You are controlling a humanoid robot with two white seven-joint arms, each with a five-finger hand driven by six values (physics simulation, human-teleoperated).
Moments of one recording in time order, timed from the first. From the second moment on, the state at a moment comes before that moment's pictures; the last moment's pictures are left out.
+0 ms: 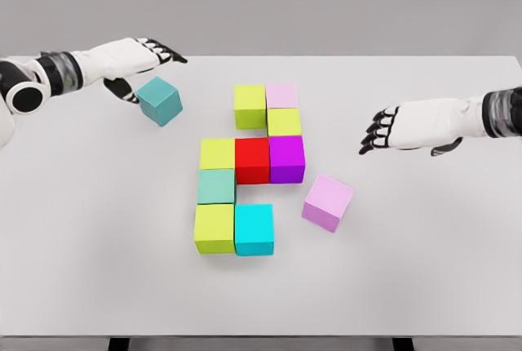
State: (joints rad) left arm -1.01 0.55 -0.92 -0.81 -0.54 -0.61 -0.22; right arm -1.28 -1.01 1.50 -1.51 0.42 -0.61 0.37
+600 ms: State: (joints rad) left arm -0.99 0.54 -0.93 -0.87 -0.53 -0.61 -0.22; right arm -1.20 -0.97 1.52 -1.52 0.48 -0.61 0.21
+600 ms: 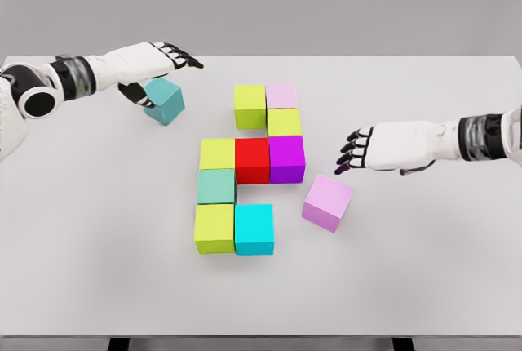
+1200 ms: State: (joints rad) left arm -0.99 0.49 -0.93 -0.87 -0.53 -0.61 -0.22; right arm -1.18 -0.94 1.52 -1.56 0.52 -0.61 0.21
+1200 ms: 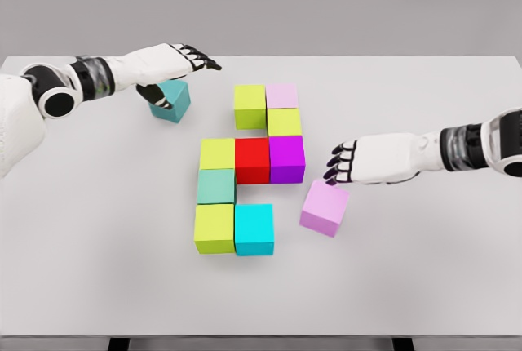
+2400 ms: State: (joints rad) left arm -1.00 0.66 -0.90 -0.79 -0.52 -0.61 -0.23; right arm -1.18 -1.13 1.52 -1.69 0.50 -0.61 0.15
